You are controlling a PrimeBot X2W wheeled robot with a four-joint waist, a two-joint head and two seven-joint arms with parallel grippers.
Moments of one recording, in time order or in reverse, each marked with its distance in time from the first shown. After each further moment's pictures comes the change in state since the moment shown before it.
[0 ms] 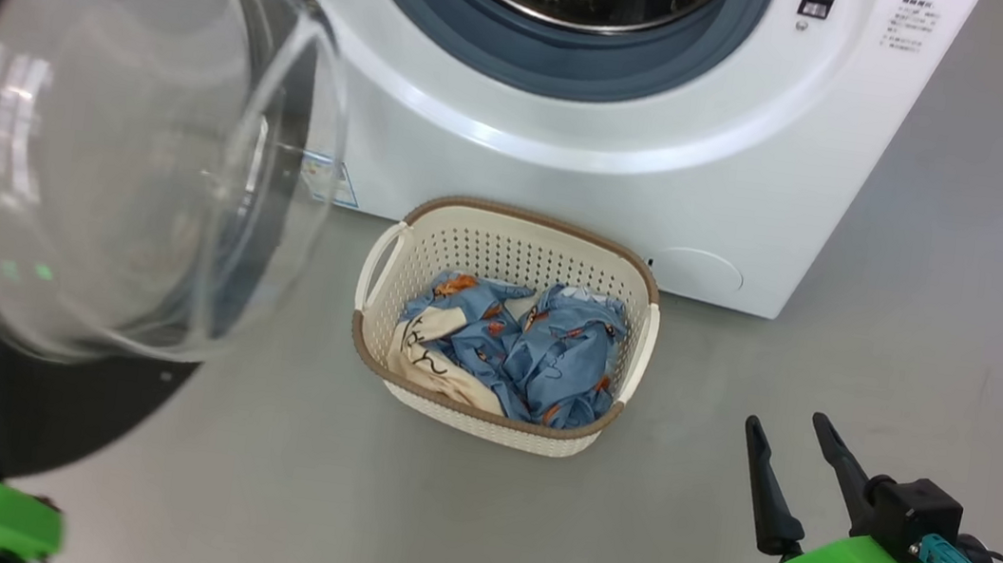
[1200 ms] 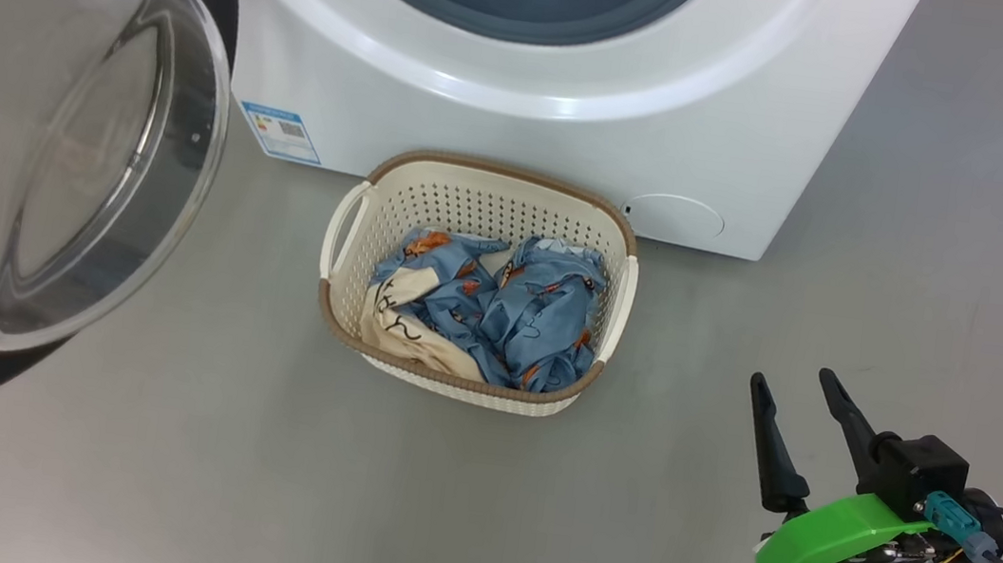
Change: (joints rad) left arm -0.264 -0.077 0.480 0.205 0.232 -0.209 -0.008; right arm -0.079 -0.010 -0.002 0.024 -0.018 0.000 0.000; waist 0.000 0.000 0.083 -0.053
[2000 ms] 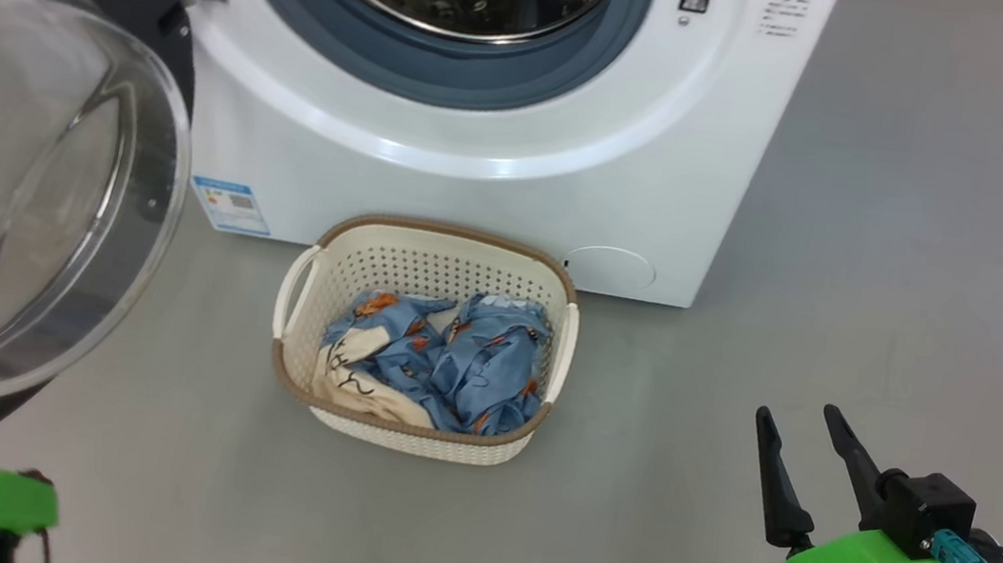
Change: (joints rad) left arm 0.203 -0.116 -0.188 -0.260 0.052 -0.028 -0.001; right arm 0.067 0.006 -0.013 -0.033 0.023 0.000 0.000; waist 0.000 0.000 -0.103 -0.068
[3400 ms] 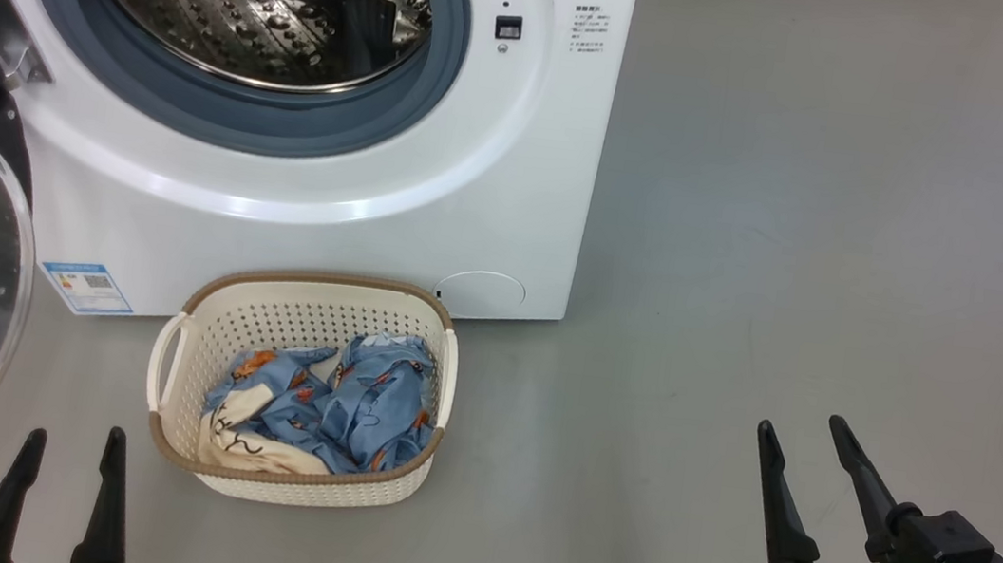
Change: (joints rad) left arm 0.210 0.040 -0.219 -0.018 0.019 -0.001 0.000; right arm 0.123 0.005 0.021 -0.203 -0.004 0.000 0.000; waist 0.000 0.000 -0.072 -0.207
